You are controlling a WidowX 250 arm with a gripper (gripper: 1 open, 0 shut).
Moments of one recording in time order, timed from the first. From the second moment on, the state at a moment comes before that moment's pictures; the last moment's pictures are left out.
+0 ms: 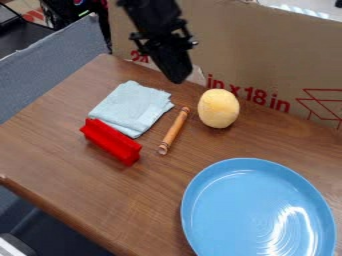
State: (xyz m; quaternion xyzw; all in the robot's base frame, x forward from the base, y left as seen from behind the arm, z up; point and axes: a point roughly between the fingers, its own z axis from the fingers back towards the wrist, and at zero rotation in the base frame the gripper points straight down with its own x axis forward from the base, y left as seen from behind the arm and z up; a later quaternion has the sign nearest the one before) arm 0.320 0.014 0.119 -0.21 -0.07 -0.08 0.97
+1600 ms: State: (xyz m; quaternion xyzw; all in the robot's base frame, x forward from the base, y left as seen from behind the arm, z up) arm 0.300 0.096 0.036 -0.15 0.00 0.03 0.99
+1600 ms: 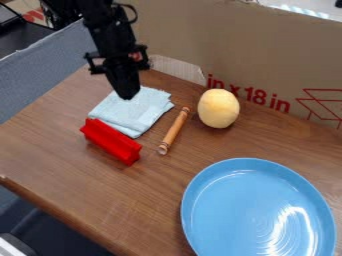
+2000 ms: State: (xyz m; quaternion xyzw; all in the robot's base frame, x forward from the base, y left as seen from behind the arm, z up) arm 0.300 0.126 0.031 -0.11 0.00 0.05 0.99
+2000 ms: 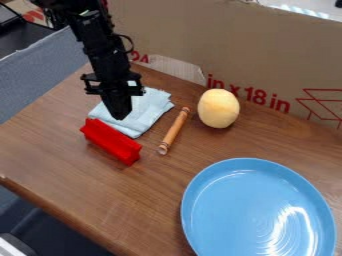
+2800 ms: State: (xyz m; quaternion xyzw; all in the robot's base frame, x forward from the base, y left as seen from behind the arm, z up) arm 0.294 0.131 0.012 -0.08 -0.02 0.06 0.99
